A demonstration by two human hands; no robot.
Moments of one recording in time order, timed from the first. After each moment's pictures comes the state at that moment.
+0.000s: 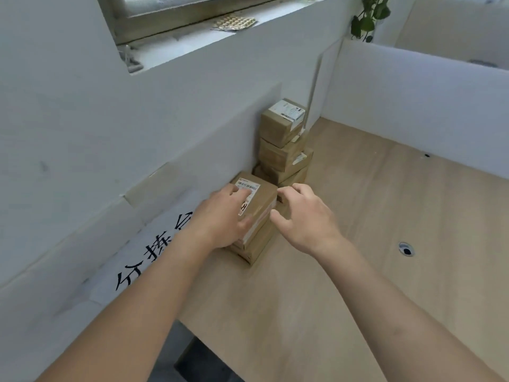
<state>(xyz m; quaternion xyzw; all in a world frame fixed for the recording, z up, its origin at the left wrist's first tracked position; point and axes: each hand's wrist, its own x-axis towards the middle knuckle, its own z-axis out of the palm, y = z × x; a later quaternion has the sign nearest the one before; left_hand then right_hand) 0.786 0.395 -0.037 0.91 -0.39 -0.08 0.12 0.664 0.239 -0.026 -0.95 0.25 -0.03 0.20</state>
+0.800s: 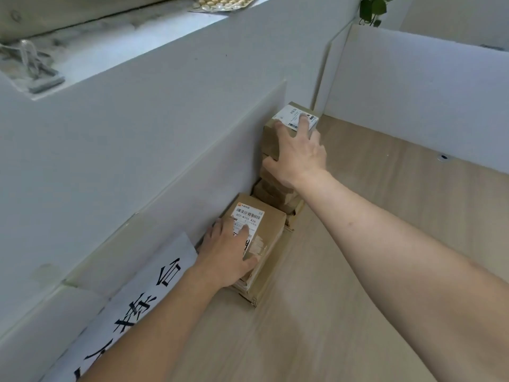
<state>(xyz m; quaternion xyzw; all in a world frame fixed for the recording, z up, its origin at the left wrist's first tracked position) 0.879 0.340 -0.153 0.90 -0.40 -0.17 0.01 0.881 0.129 -0.039 -0.95 0.30 -0.08 0.05</state>
